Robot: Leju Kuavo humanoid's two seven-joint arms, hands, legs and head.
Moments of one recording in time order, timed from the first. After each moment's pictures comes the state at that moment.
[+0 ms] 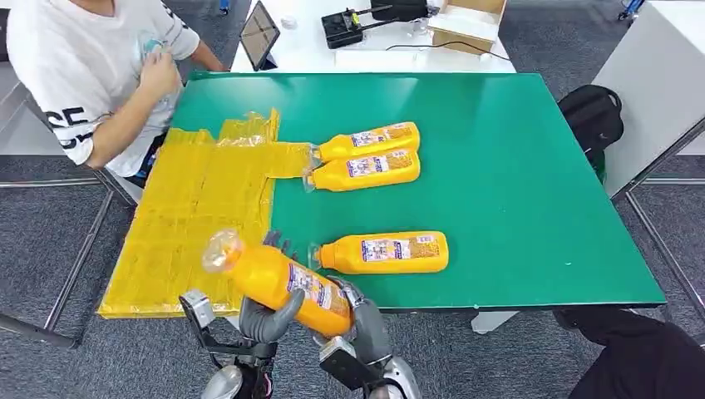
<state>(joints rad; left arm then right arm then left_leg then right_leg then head) 0.01 -0.31 -0.32 -1.22 0.24 -0.21 -0.66 -0.10 0.31 0.33 -0.76 0.45 -0.45 -0.66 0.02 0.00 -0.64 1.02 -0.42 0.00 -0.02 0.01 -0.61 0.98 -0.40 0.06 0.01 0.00</state>
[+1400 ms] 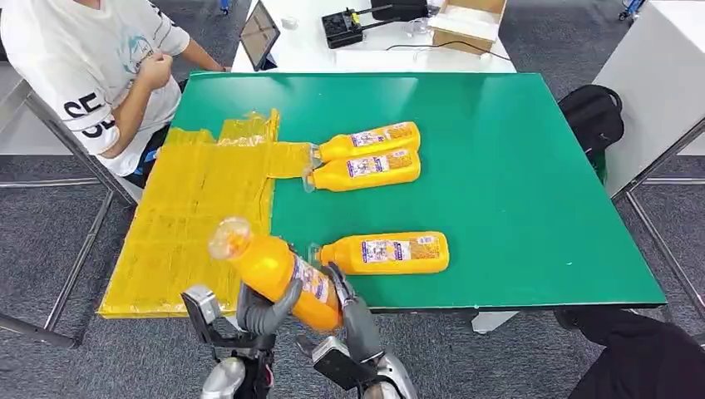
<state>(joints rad) -0.02 -0.31 -0.30 -1.22 0.12 -0.09 -0.67 -0.10 0.30 0.43 -0.82 0.38 -0.46 -0.66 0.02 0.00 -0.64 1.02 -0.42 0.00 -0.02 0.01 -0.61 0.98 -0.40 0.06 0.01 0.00</state>
